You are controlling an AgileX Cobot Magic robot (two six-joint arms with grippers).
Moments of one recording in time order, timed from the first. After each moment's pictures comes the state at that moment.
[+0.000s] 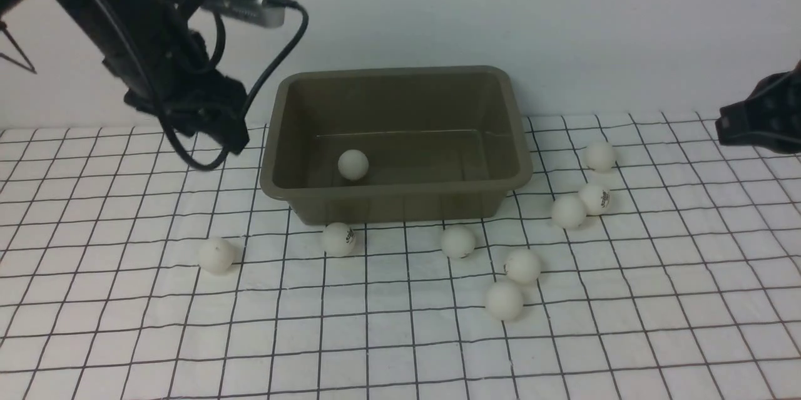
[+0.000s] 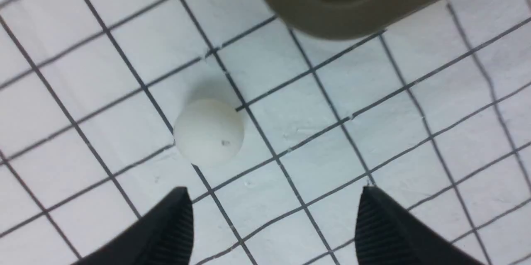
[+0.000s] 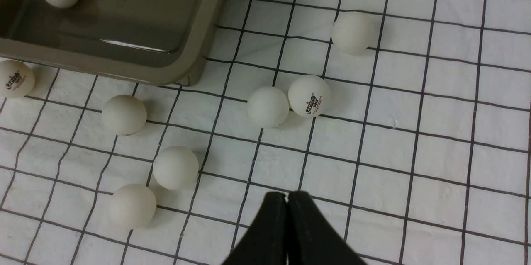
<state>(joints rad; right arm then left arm) 0.02 1.32 -1.15 0.36 0.91 -0.39 -0.07 1.83 -1.50 -0.21 1.14 0.39</state>
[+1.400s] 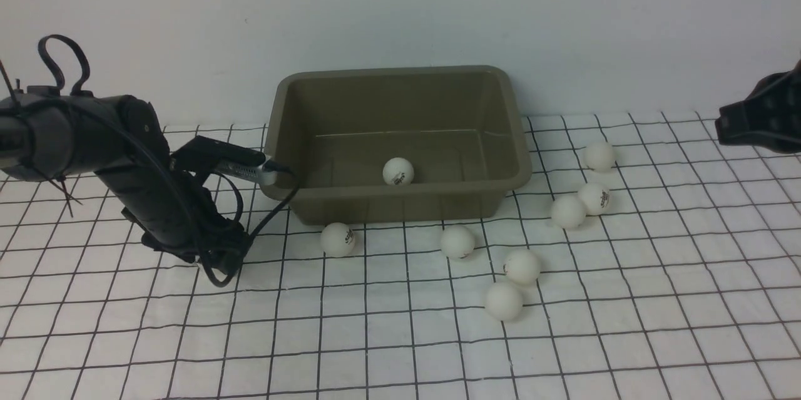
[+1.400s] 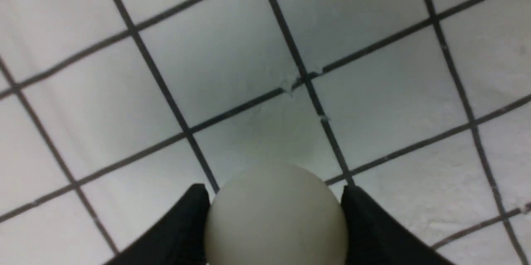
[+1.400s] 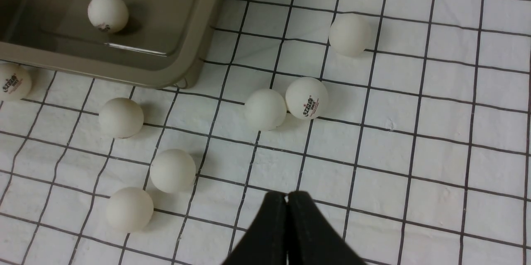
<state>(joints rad) 0.02 1.32 -1.15 0.36 0.91 -0.39 -0.05 1.95 -1.25 -0.17 0.68 0.39</state>
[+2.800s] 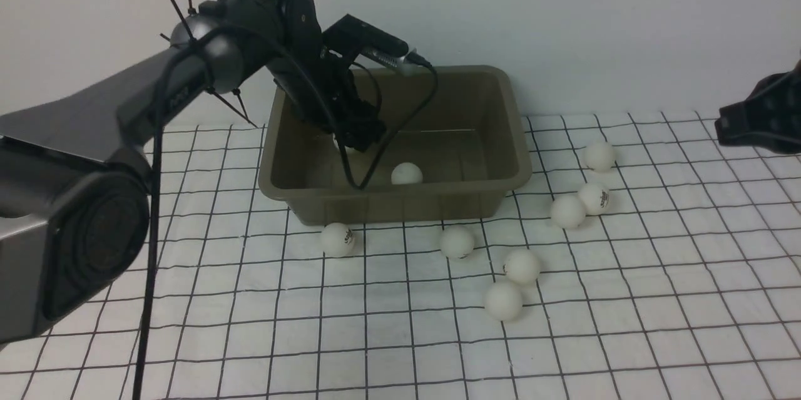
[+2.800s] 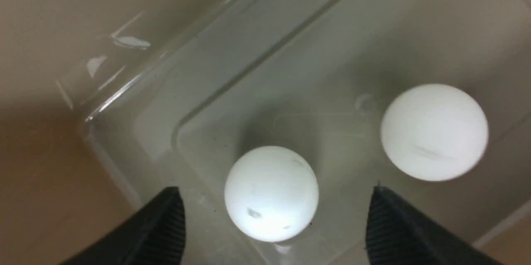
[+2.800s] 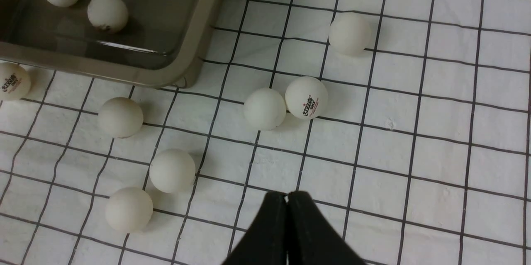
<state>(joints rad) 0.02 1.33 -1.15 0.36 0.90 -0.39 -0.30 2.33 -2.09 -0.13 0.95 0.35</state>
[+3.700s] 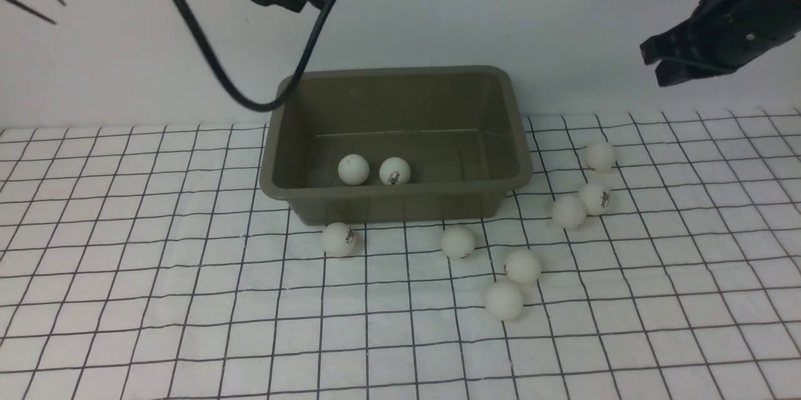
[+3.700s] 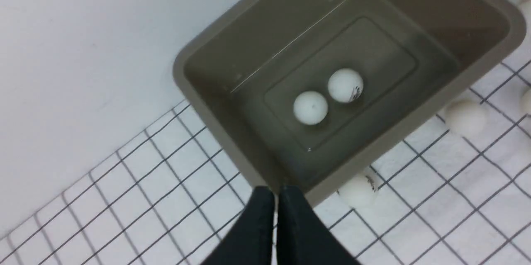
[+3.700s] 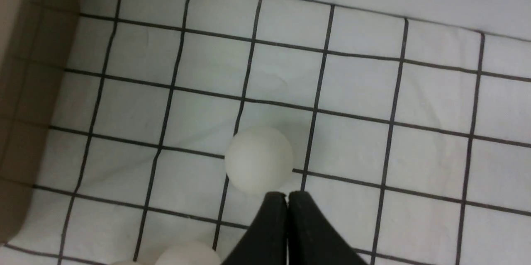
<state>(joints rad) 0.02 2.12 -1.87 0.22 1.00 -0.29 -0.30 1.46 -1.60 -0.04 0.99 0.35</state>
